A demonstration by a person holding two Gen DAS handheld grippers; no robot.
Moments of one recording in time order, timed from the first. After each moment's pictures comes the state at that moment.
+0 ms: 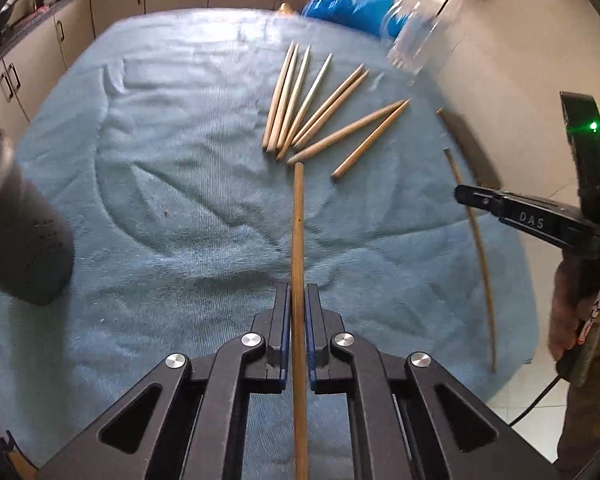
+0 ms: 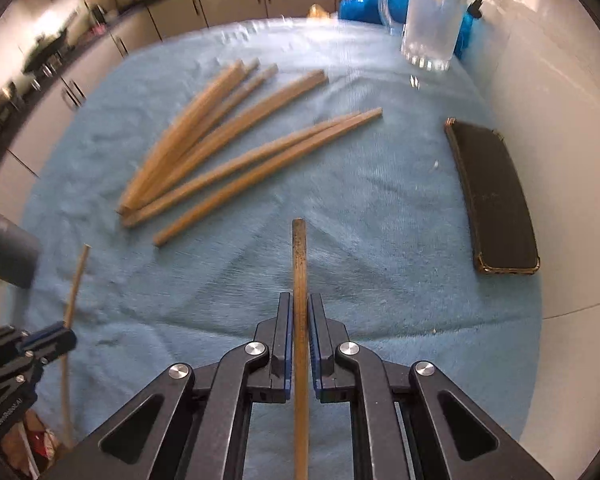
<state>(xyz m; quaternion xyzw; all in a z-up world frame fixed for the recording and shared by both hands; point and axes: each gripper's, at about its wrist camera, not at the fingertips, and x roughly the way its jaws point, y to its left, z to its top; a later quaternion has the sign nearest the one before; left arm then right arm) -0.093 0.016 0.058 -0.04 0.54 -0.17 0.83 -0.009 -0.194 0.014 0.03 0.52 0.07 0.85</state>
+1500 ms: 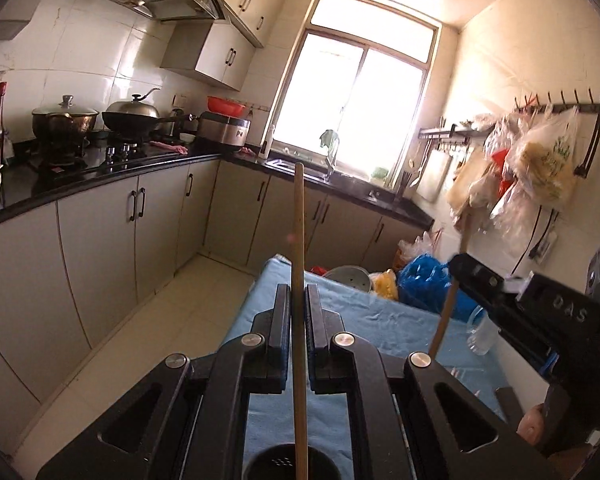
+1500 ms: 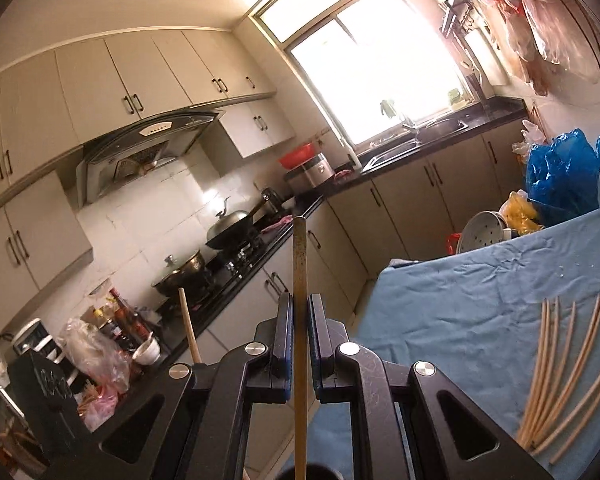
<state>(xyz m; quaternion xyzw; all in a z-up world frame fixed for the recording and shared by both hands) -0.046 0.229 0.206 -0.15 0.19 0.01 0.97 0.021 0.052 0.183 0.22 0.19 0.28 0.92</state>
